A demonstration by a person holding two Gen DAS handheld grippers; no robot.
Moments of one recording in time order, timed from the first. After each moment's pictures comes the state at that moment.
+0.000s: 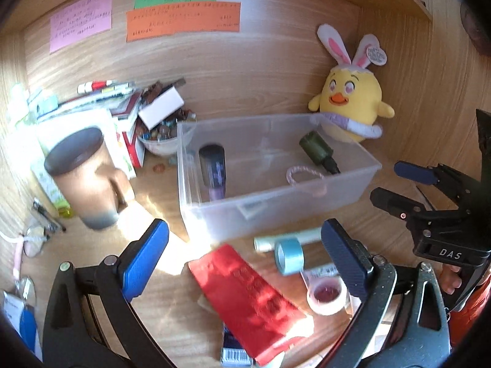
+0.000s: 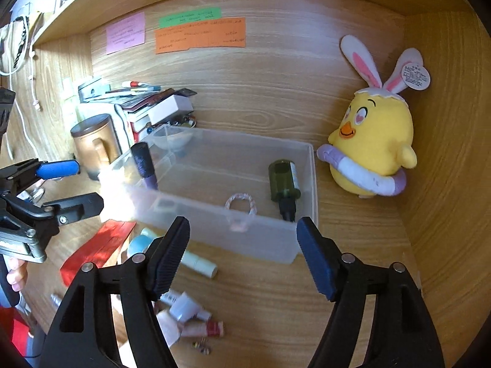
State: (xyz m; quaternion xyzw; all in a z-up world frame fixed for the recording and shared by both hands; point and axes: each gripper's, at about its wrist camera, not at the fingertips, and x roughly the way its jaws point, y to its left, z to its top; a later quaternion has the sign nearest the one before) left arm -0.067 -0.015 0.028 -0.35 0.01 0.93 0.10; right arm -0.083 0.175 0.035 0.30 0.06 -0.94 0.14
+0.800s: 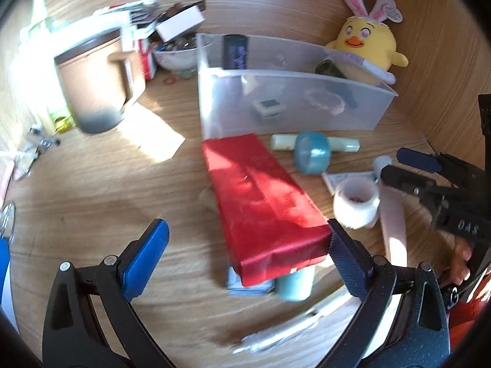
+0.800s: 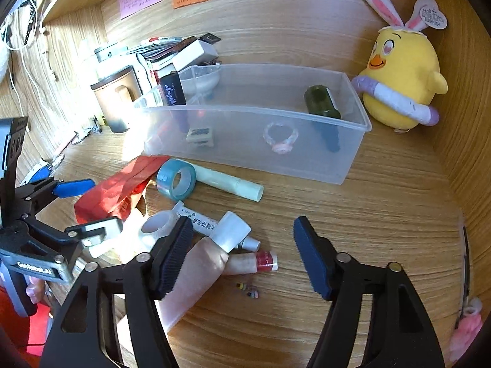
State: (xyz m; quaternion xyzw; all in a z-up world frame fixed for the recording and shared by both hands) left arm -0.029 -0.039 -0.037 -0.44 -0.02 0.90 0.08; right arm -0.061 0.165 -0.019 0.39 0.03 -0.90 0.18
